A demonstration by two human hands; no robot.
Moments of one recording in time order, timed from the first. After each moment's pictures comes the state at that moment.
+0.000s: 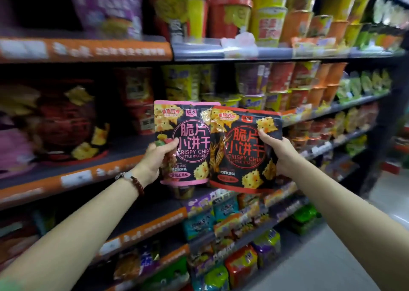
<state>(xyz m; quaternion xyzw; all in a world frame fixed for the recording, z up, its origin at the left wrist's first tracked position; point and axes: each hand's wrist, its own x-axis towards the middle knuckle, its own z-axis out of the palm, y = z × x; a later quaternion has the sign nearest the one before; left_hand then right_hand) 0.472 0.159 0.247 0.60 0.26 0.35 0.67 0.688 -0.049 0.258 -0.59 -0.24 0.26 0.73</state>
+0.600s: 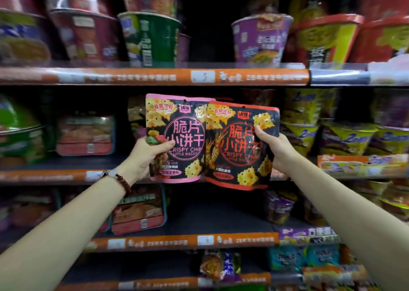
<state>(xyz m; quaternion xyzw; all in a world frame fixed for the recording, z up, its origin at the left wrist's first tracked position) 0.203 0.220 0.303 0.59 0.33 0.53 0.51 0.501 0.144 0.314 -0.48 -0.41 0.39 0.66</state>
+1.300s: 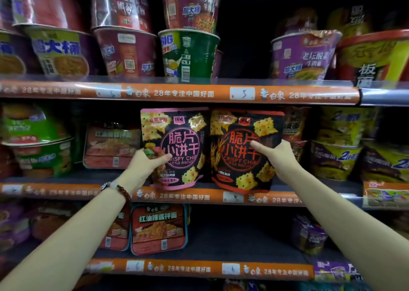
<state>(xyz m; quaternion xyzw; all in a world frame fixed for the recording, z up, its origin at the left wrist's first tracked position) 0.125 0.286 0.298 0.63 0.41 0.52 0.40 0.442 0.206 0.327 -0.49 -0.51 0.27 0.65</state>
